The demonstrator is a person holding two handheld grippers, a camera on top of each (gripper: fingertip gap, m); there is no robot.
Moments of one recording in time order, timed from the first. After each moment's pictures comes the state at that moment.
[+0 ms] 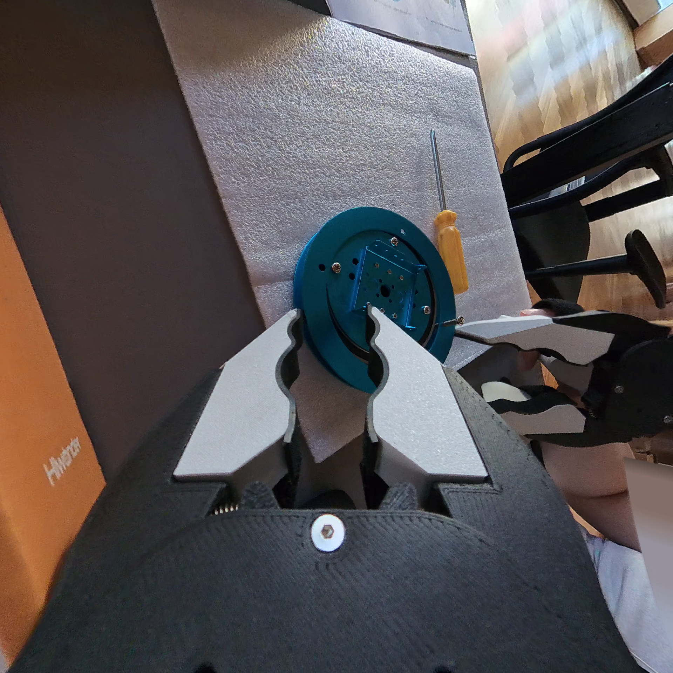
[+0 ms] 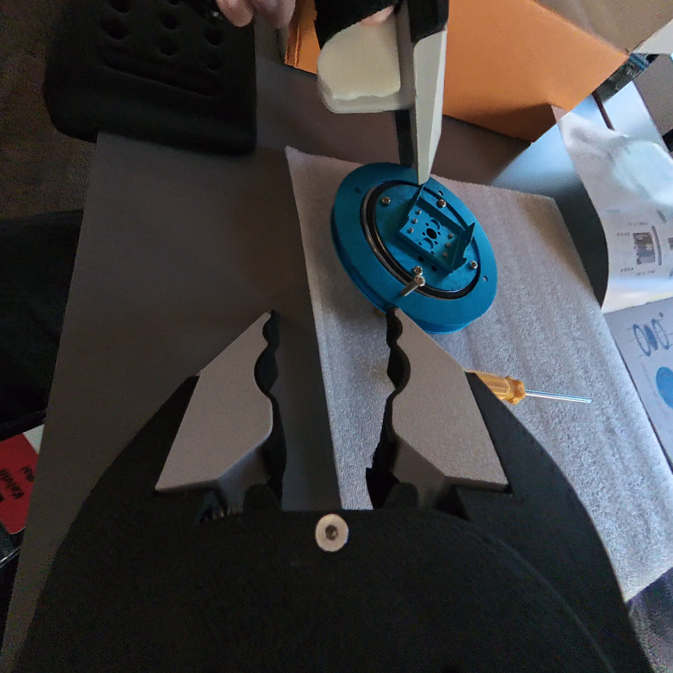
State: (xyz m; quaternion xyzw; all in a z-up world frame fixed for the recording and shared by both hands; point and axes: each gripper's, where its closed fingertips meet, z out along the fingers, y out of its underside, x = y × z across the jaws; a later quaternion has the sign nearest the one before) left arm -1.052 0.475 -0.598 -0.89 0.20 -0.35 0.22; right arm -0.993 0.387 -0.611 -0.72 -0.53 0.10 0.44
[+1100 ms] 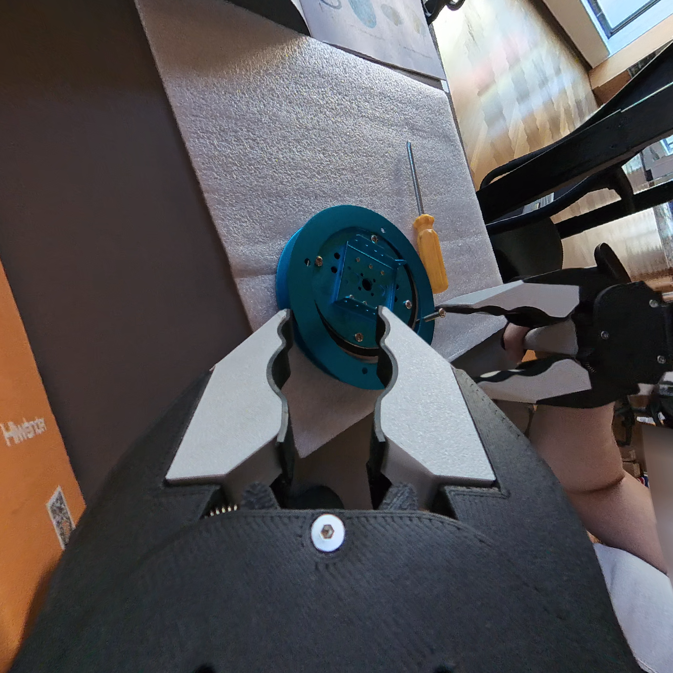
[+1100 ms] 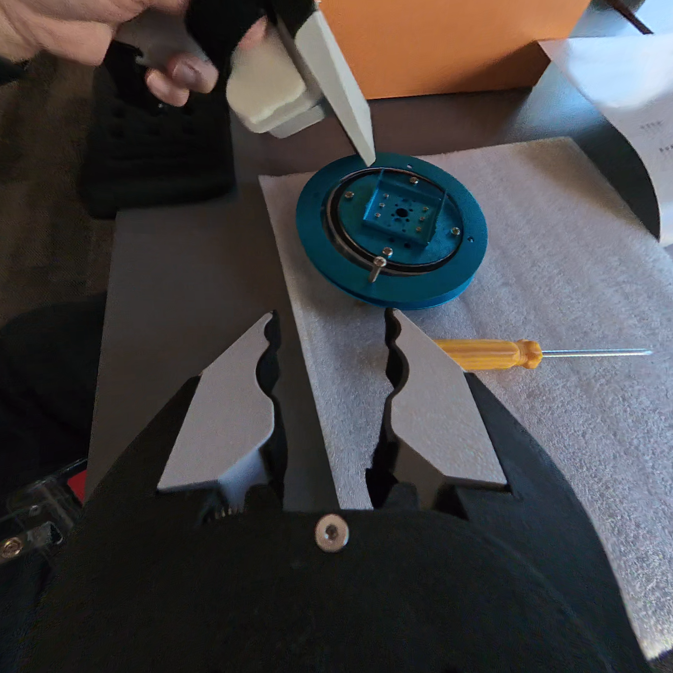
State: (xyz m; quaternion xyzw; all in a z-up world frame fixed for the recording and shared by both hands) left arm -1.049 0.466 -0.592 -0.87 0.19 -0.38 0.24; right arm -0.980 0.396 -0.602 -0.77 -0.44 0.21 0.41
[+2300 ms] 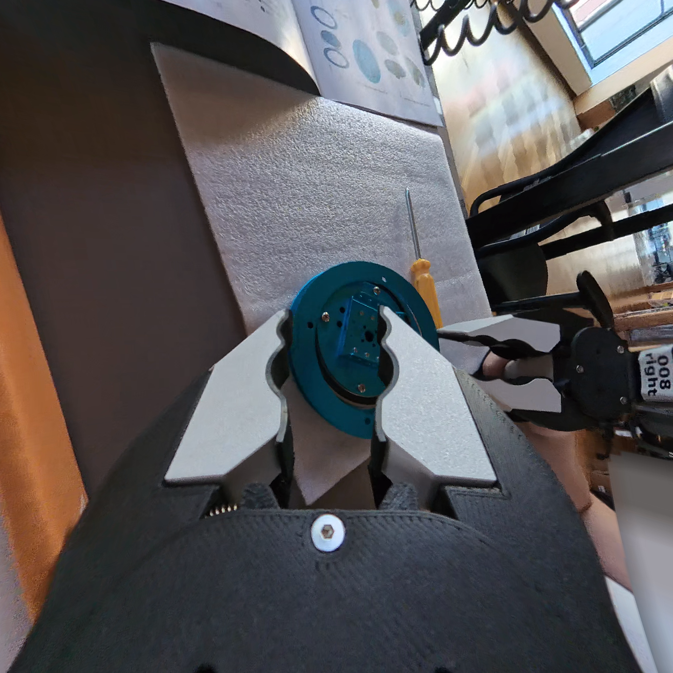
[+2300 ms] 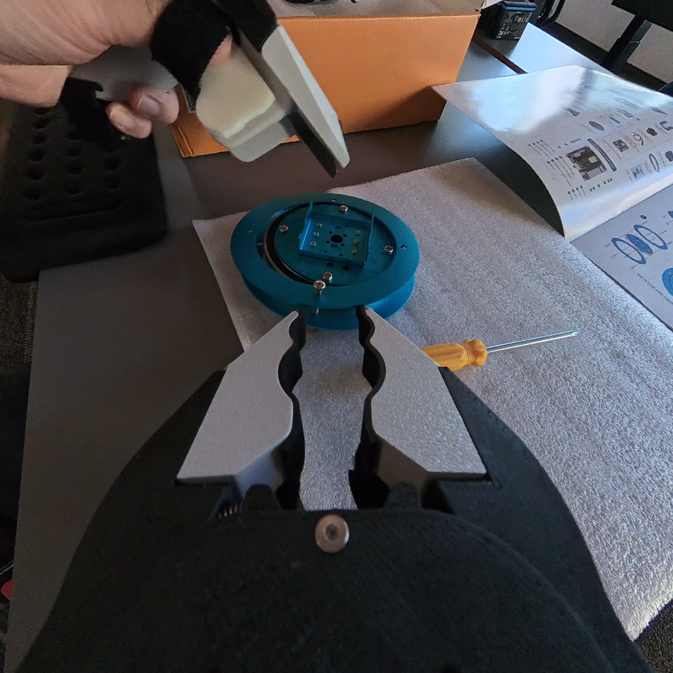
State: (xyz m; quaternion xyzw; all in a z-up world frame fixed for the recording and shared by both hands) left arm -1.042 0.497 -0.580 -0.87 0.17 -0.39 0.24; right arm -0.971 0.427 -0.592 -0.78 -0.37 0.18 0.48
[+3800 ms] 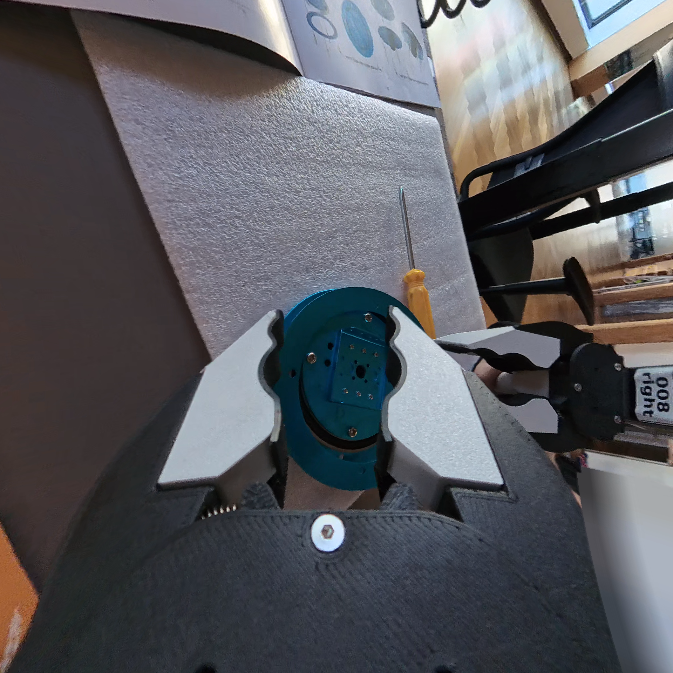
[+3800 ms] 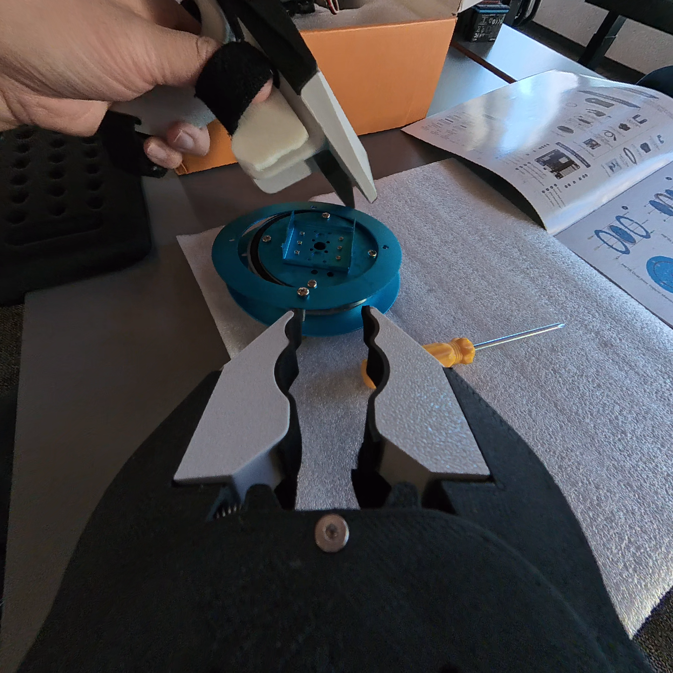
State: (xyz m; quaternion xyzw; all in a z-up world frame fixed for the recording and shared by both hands) left arm -1.012 0.511 -0.592 -0.88 0.18 -0.41 0.19; right arm -0.968 0.435 -0.589 -0.78 -0.34 0.18 0.49
